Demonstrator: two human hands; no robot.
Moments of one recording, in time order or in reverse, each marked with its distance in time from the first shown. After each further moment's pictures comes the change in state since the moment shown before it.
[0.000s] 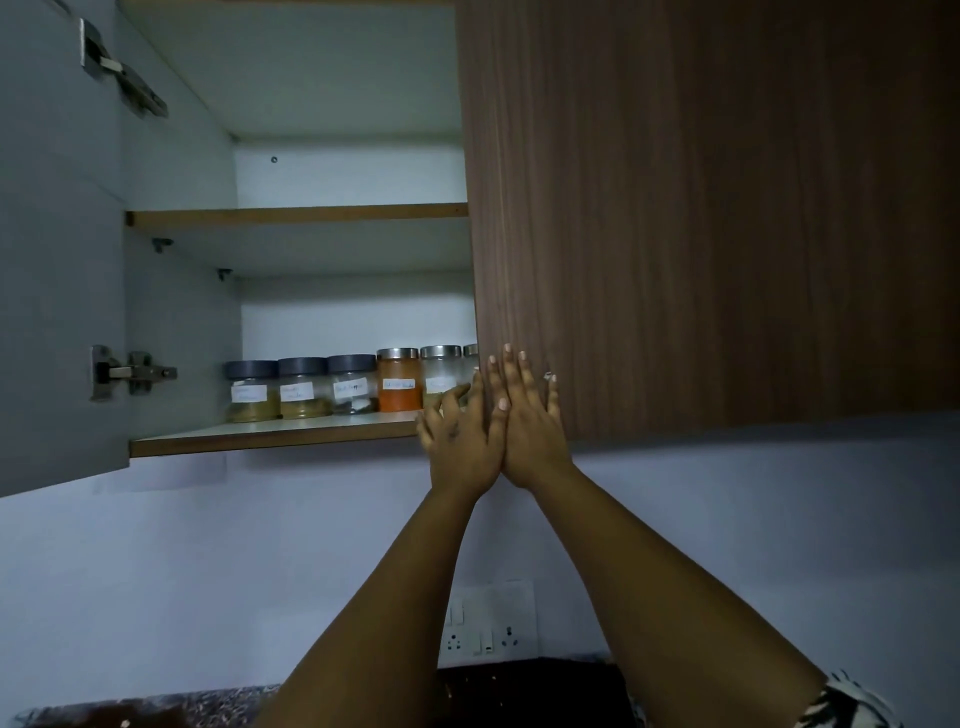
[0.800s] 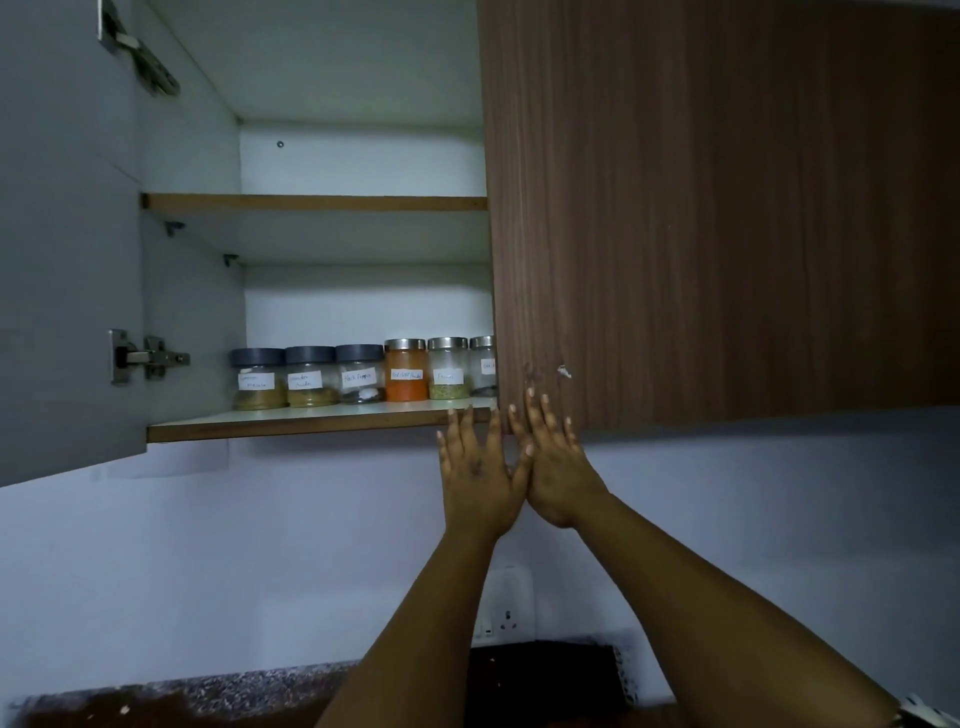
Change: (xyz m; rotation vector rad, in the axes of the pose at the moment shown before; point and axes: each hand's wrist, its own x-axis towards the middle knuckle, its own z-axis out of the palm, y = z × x) left_hand -0.047 -0.028 0.011 0.088 -0.019 0.138; right_hand -0.046 0.015 0.019 0.029 -0.257 -0.067
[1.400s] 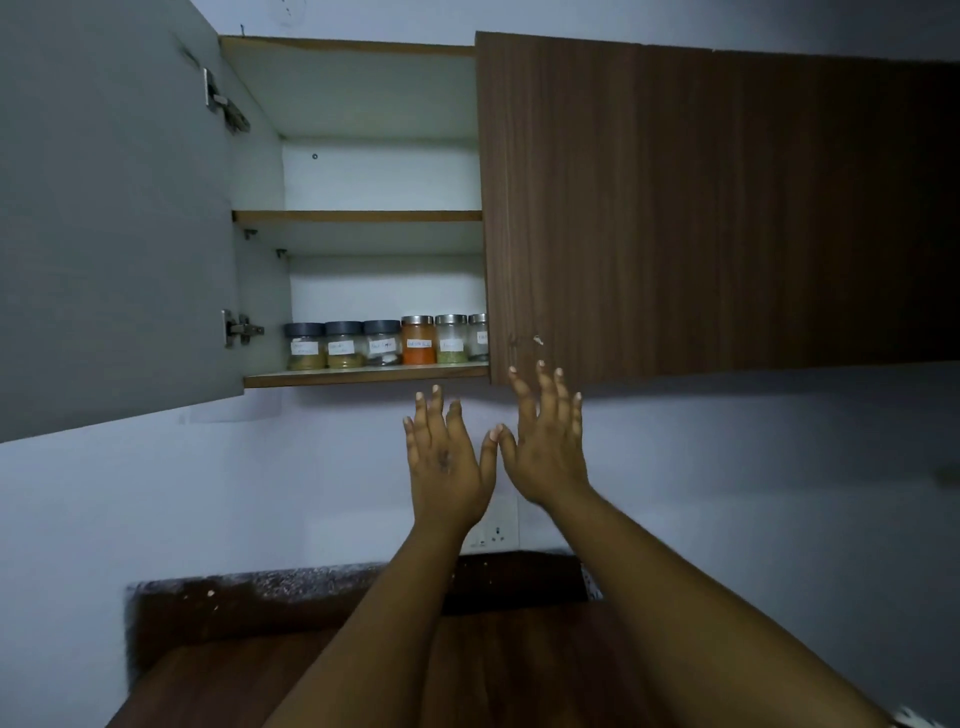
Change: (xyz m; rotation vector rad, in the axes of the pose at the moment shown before) left_hand -0.132 0.069 -0.172 0.030 0.117 -0.023; right_hand -0.157 -0.111 -0.120 0.083 0.327 0.197
